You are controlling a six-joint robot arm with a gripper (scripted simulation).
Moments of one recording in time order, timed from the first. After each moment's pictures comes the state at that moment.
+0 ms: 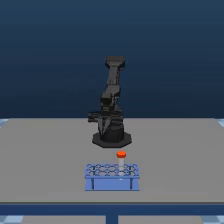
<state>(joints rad) -0.13 -0.68 1.23 0.00 -0.23 -0.05</state>
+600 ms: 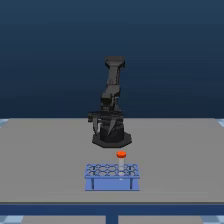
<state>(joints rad) -0.12 -0.68 1.23 0.00 -0.23 -0.05</state>
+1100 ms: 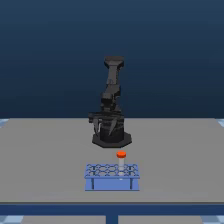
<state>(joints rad) -0.09 -0.64 1.21 0.14 -0.23 -0.16</state>
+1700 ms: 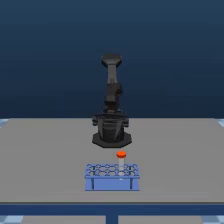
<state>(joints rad) 0.03 -0.52 1.11 0.54 -0.21 -0.50</state>
